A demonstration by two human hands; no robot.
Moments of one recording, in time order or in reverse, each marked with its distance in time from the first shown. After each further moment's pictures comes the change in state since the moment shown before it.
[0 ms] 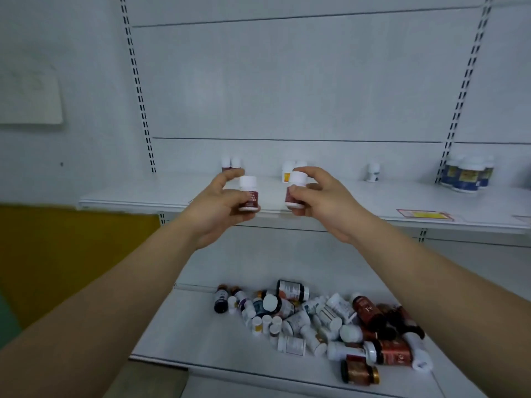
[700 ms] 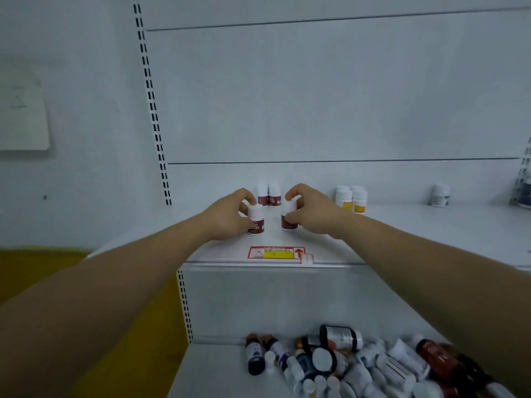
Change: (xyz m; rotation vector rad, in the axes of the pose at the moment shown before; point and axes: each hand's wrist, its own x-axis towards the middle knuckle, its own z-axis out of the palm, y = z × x) left_hand 0.175 -0.003 -0.162 1.029 -0.144 0.106; right_hand 0.184 0.043 0.118 -0.737 -0.006 0.081
